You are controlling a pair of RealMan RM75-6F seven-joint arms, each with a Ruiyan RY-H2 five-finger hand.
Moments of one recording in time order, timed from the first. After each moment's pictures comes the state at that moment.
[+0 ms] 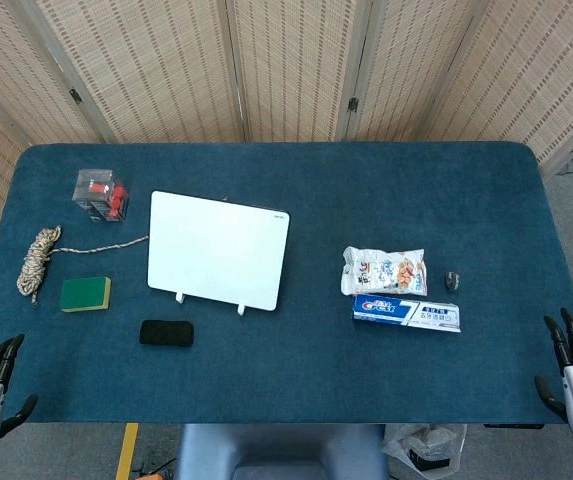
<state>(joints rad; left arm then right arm) 0.03 -1.20 0.07 -1.57 1.59 1.69 0.28 -0.10 -1.12 0.01 -1.64 -1.56 1.62 -0.23</state>
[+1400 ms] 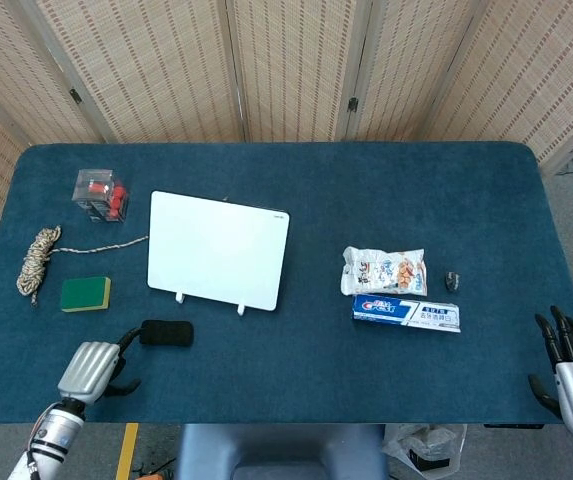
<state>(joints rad) -0.26 -1.29 -0.03 -1.79 1.36 1.15 0.30 -0.08 -1.12 0.01 -1.63 -1.57 1.59 -0.21</state>
